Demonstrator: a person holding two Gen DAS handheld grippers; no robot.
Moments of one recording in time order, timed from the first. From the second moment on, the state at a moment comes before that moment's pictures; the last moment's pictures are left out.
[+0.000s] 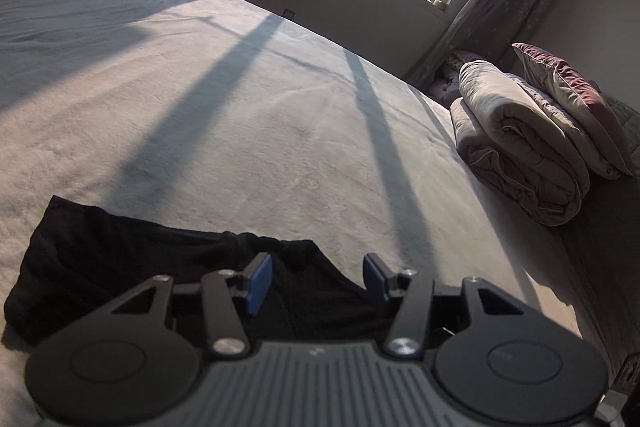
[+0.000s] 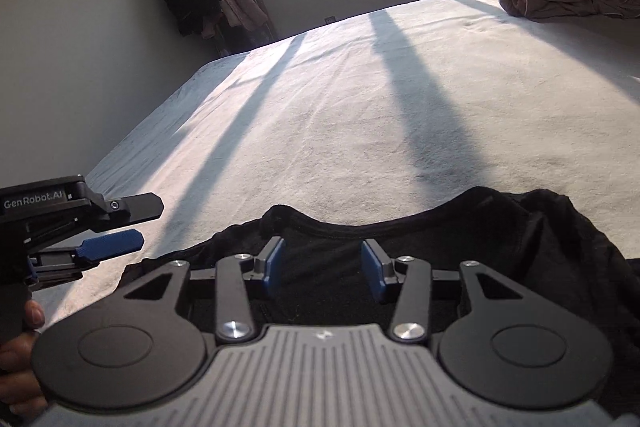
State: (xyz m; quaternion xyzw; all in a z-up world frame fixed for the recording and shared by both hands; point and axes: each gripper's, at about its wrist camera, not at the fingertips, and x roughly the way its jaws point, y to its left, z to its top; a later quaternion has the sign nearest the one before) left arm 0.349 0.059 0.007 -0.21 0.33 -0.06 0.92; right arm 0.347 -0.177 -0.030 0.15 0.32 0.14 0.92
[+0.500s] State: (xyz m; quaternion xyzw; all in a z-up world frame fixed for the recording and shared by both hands) left arm 0.394 -0.087 -0.055 -0.21 0.40 -0.15 0.88; right arm 0.294 -0.370 -0.056 0.13 0.28 0.05 0.95
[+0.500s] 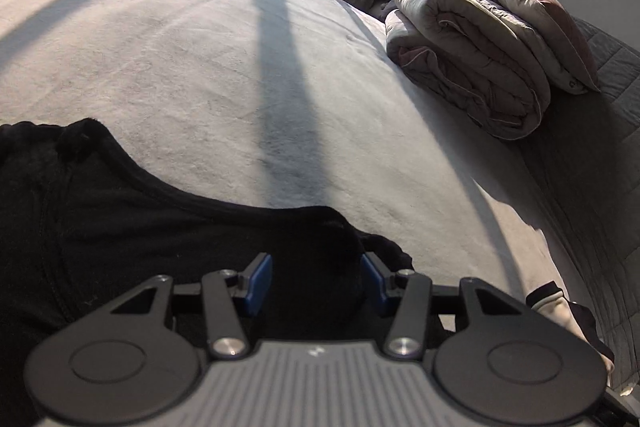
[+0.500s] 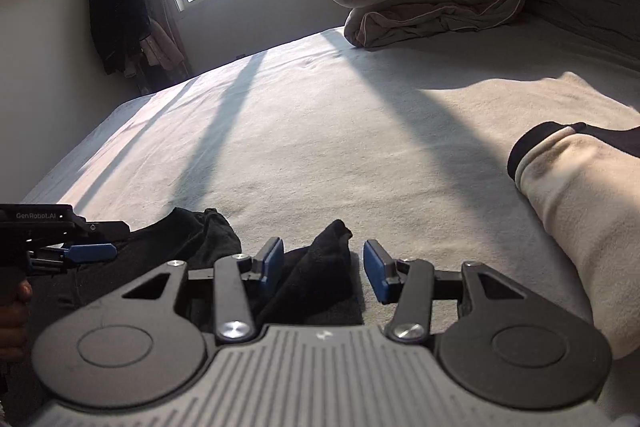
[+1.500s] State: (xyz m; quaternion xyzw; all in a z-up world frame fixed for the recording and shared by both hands) left arm 0.411 -0.117 -0.085 -0.23 0.26 -0.14 0.93; right arm 0.303 -0.391 -0.074 0.08 0.24 -0.06 0.97
